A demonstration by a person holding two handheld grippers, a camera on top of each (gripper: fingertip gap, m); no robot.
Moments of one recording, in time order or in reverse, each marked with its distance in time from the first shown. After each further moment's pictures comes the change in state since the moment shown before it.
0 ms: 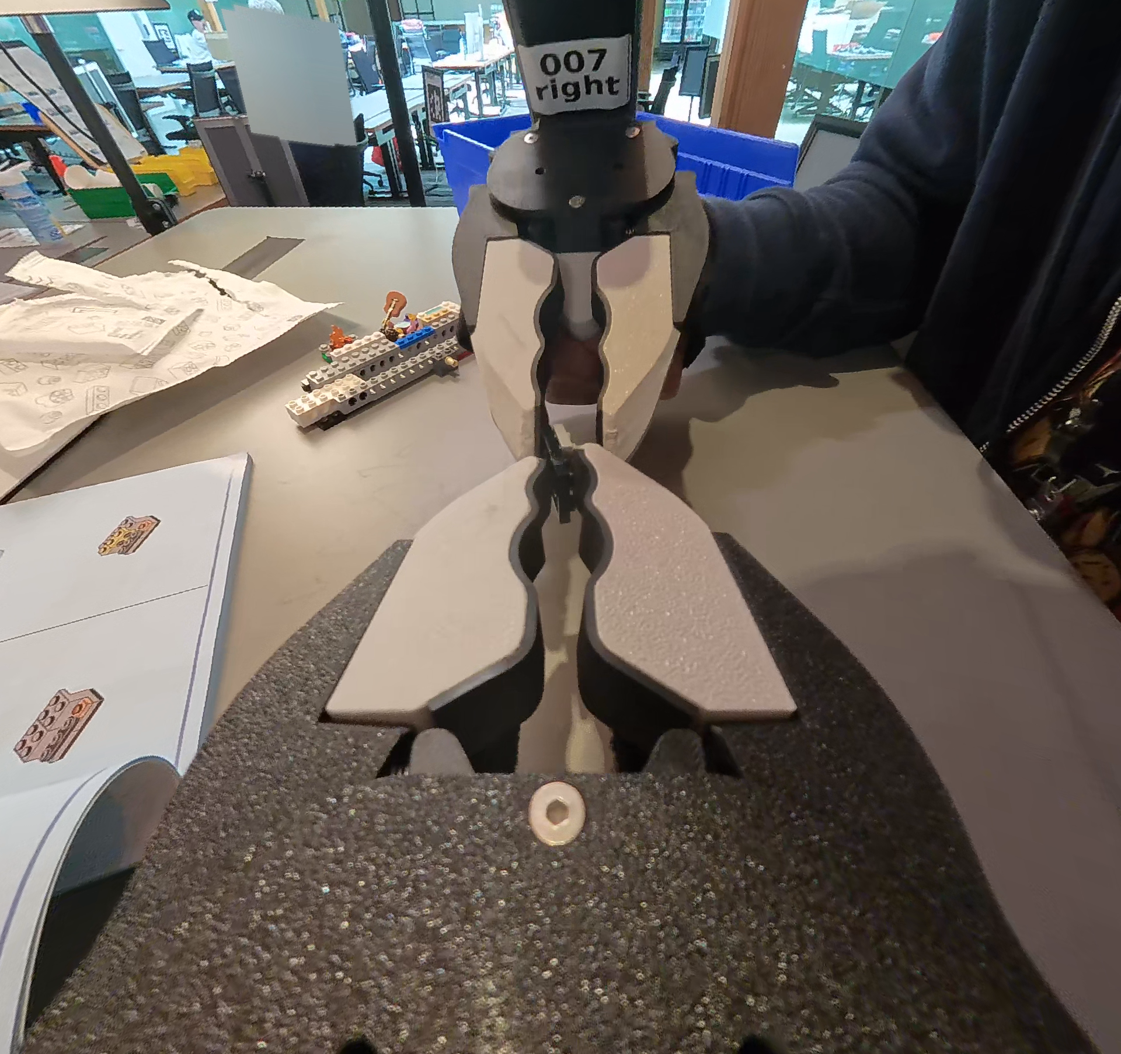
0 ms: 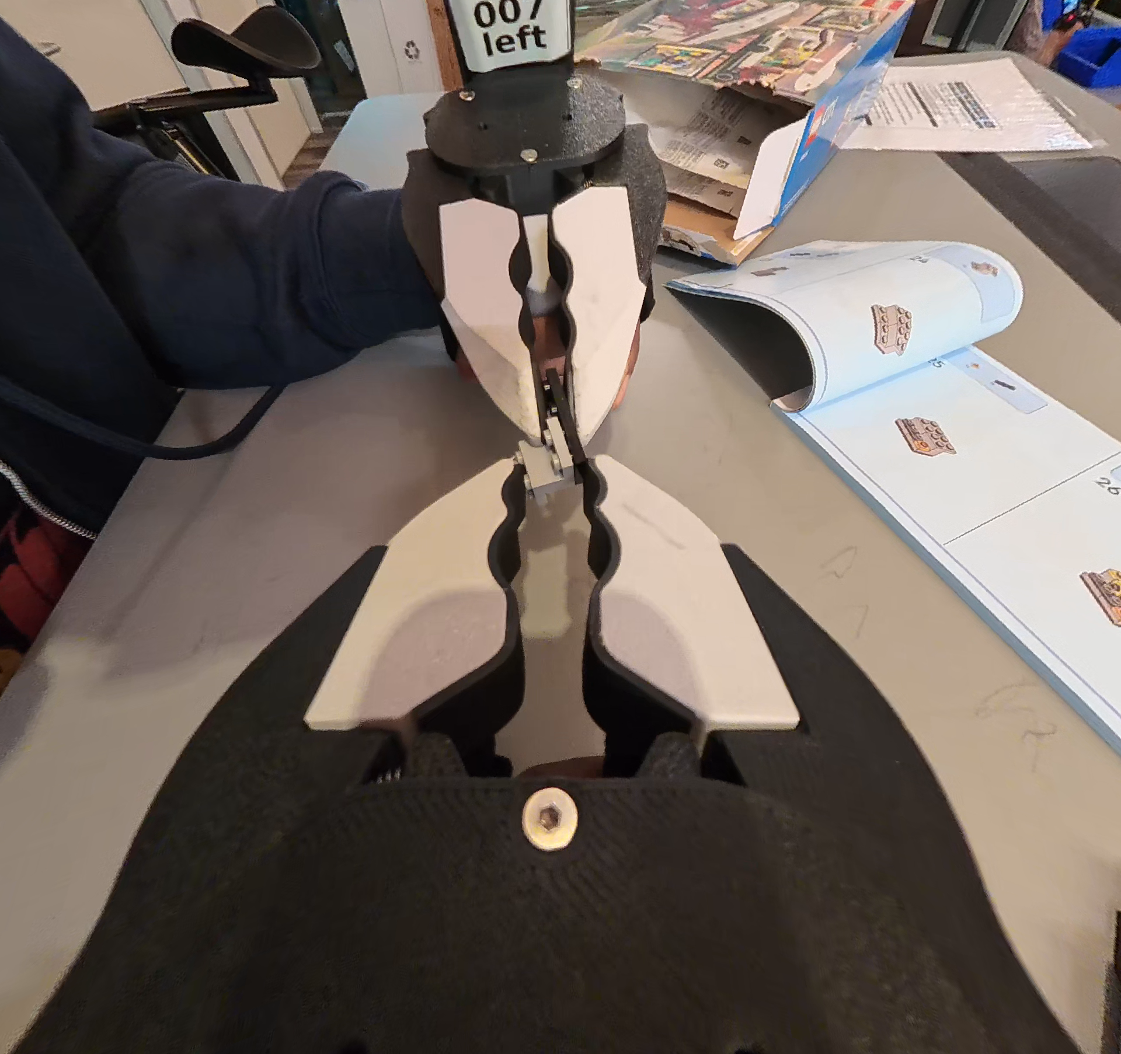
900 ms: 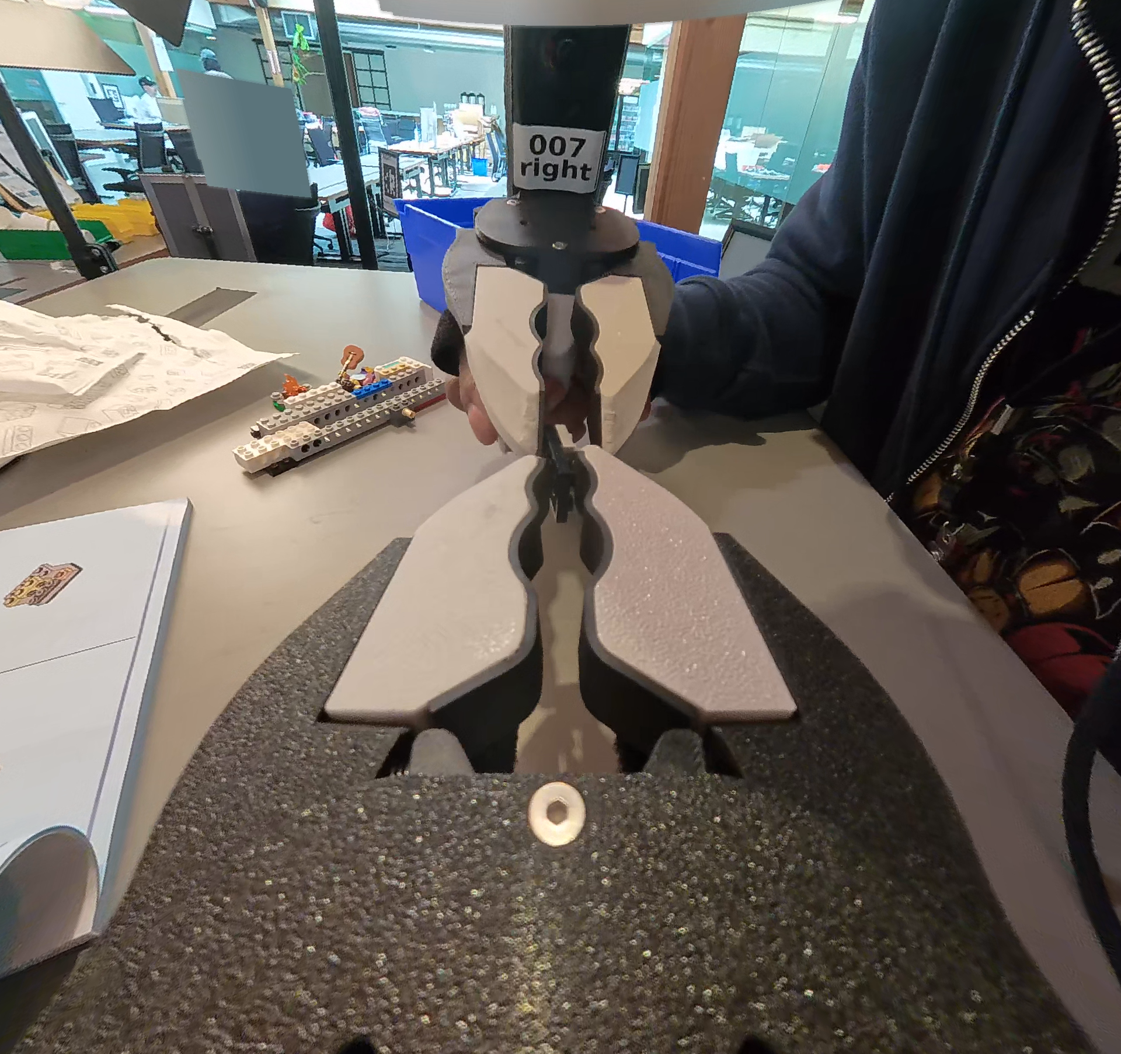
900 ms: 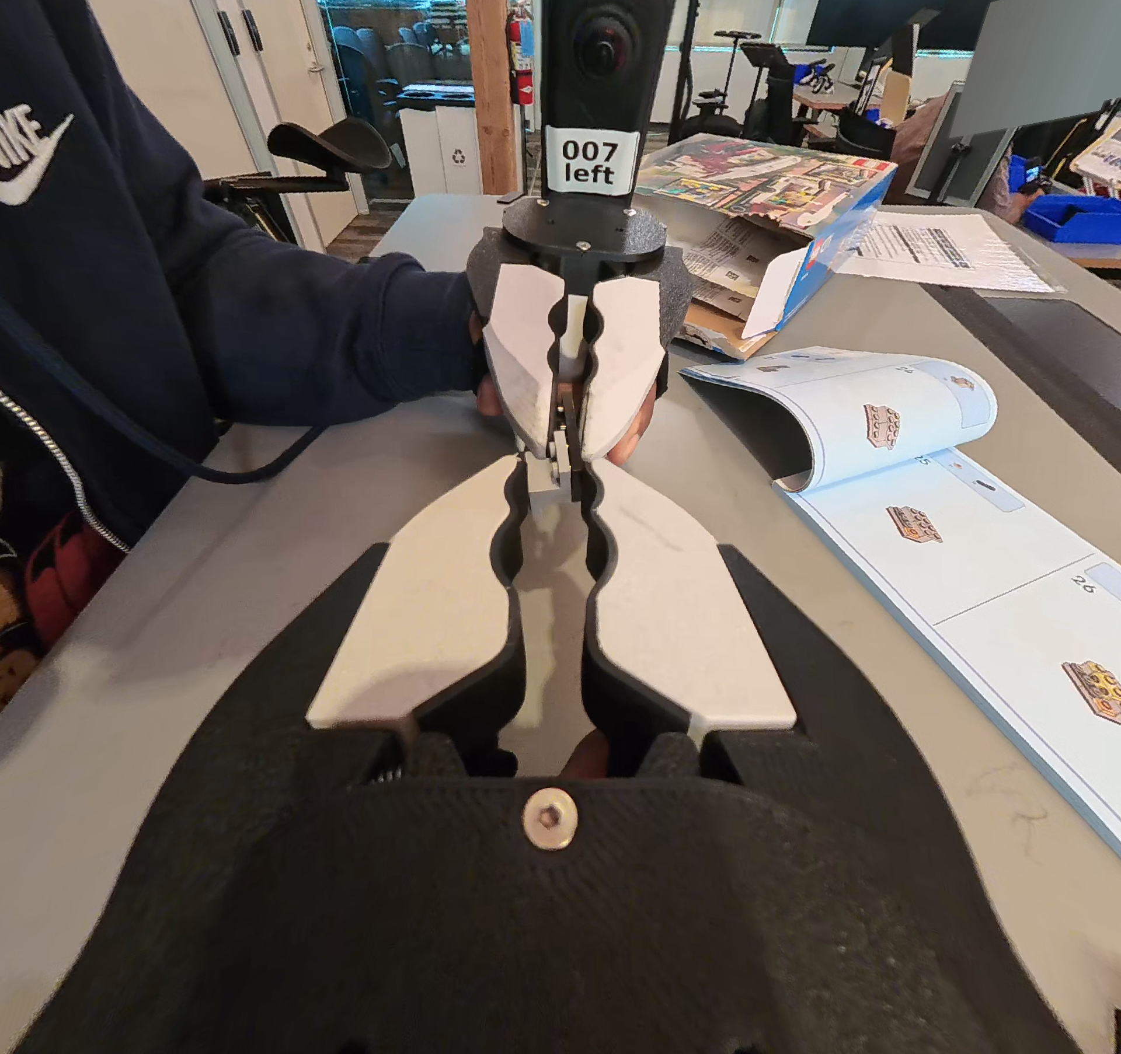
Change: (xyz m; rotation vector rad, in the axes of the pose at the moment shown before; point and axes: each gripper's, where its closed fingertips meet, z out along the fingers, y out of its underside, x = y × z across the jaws) left arm 0.010 -0.016 -0.004 0.122 0.096 -0.068; right arm -0.011 -0.021 -0.008 0.141 -0.036 -0.076
